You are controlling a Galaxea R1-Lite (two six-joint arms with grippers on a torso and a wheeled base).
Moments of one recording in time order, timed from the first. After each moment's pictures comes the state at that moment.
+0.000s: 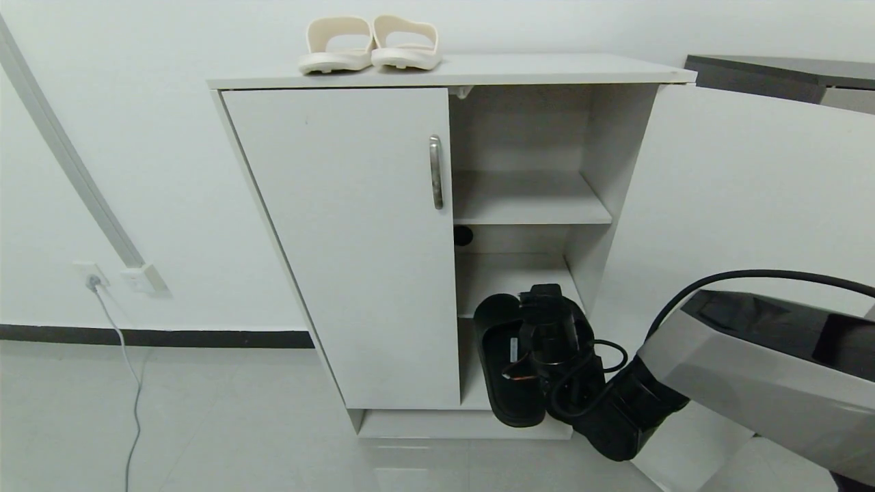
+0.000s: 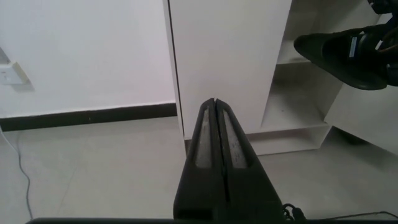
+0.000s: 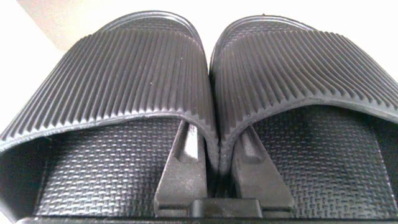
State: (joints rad) left arm 0.00 0.00 0.00 0.00 -0.07 0.04; right arm 0.70 2.33 -1.09 -0.94 -0.64 0.21
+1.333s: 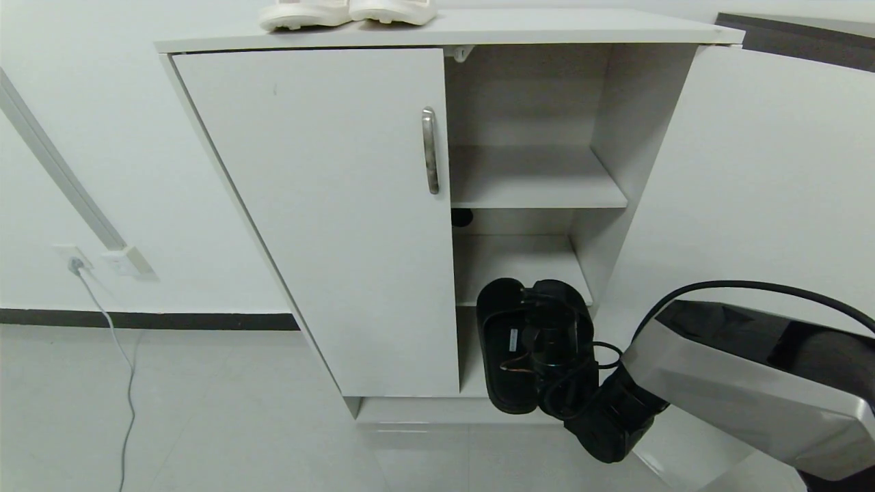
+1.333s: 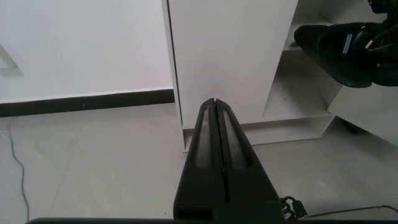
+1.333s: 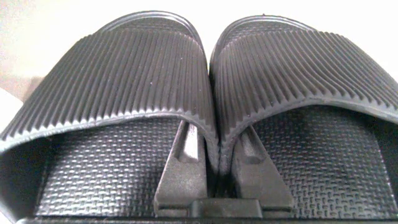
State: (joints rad) left arm 0.00 0.00 0.00 0.00 -0.07 0.04; right arm 0.68 2.40 -1.12 -1.13 -0.69 0.16
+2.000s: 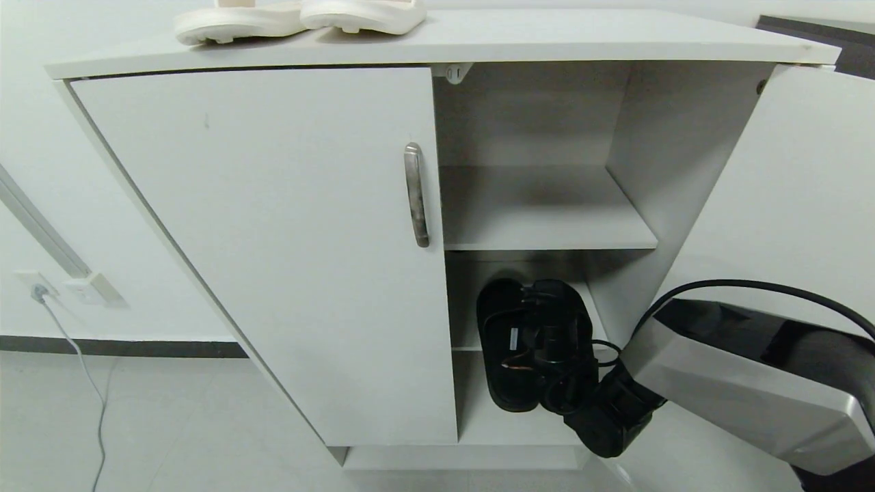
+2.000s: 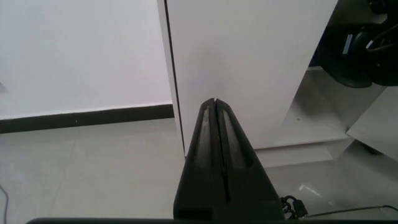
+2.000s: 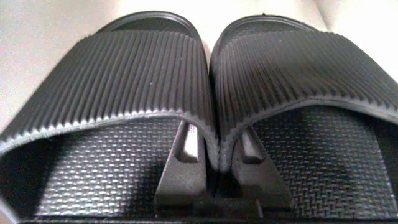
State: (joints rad) left arm 0.00 0.00 0.00 0.00 -0.07 0.04; right arm 0.67 2.42 -1.15 -1.12 -0.66 0.16
